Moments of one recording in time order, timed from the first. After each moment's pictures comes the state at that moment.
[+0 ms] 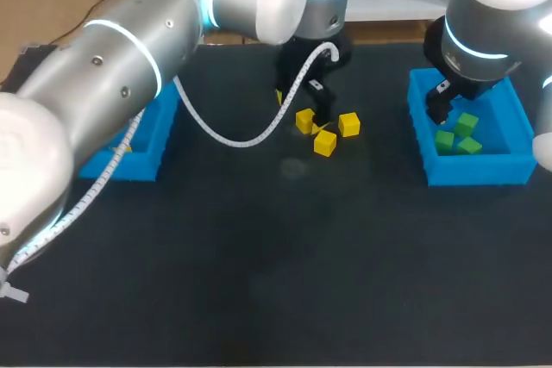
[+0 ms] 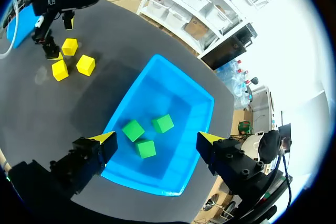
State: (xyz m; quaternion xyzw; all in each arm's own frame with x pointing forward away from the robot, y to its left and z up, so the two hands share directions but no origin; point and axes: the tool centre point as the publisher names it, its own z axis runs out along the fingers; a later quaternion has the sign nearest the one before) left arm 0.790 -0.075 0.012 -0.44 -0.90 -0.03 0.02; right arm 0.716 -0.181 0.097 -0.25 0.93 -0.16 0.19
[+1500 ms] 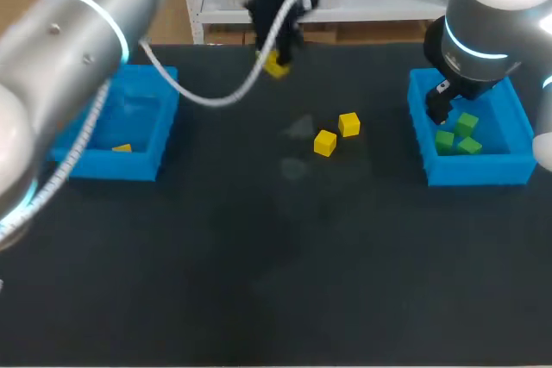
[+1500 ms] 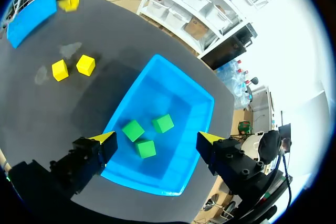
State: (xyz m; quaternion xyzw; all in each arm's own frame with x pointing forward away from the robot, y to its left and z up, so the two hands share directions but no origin) left arm 0.849 -0.009 0.099 -0.36 -0.93 -0.07 -0.05; right arm 0.716 -0.181 0.097 -0.25 0.93 -0.16 0.19
